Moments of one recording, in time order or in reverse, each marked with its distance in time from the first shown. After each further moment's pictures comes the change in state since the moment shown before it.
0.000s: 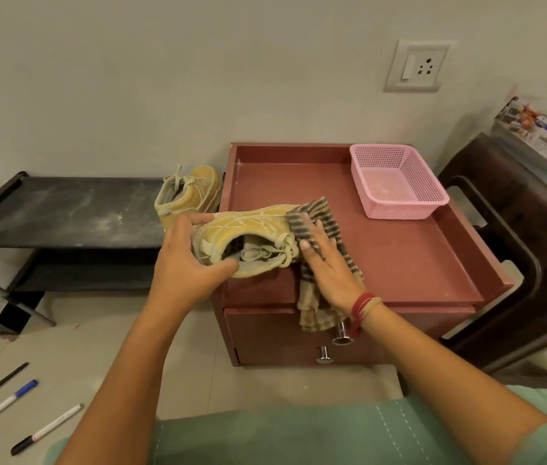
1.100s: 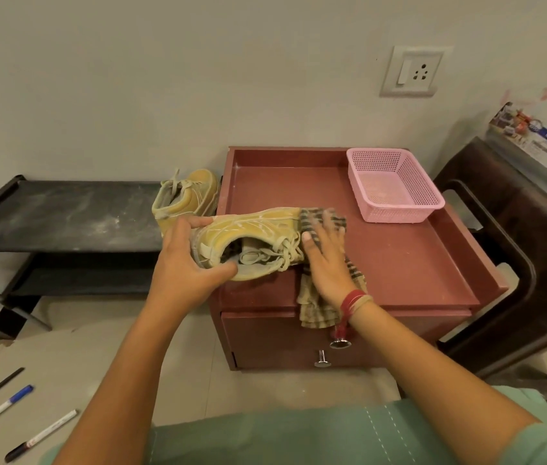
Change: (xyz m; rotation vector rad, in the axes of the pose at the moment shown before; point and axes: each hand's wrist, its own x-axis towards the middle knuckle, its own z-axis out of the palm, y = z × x) left_hand 0.002 -0.001 0.002 -0.002 0.001 0.039; right_hand 0.013 0.005 0.000 -0.054 0.119 0.135
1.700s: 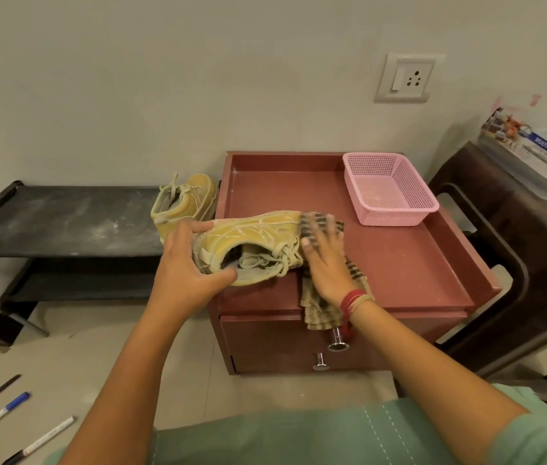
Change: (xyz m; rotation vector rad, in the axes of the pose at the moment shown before) left_hand 0.000 0.001 0.000 0.012 -0.030 0.017; right_hand 0.003 0.010 -0.005 -0.118 -0.022 0.009
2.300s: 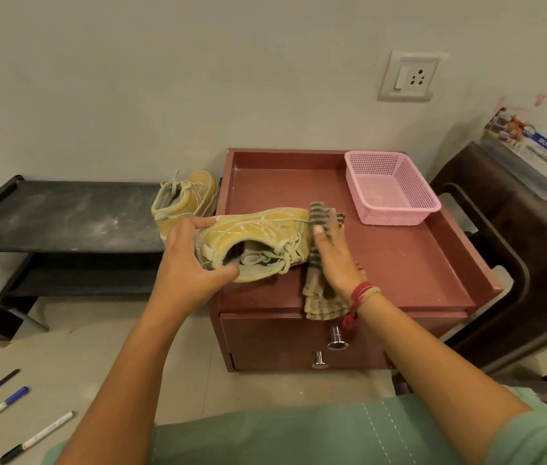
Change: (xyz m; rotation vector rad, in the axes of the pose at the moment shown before) left_hand 0.000 -0.001 0.002 0.001 -0.002 0.006; right_hand 0.005 -0.006 -0.010 0.223 0.028 0.041
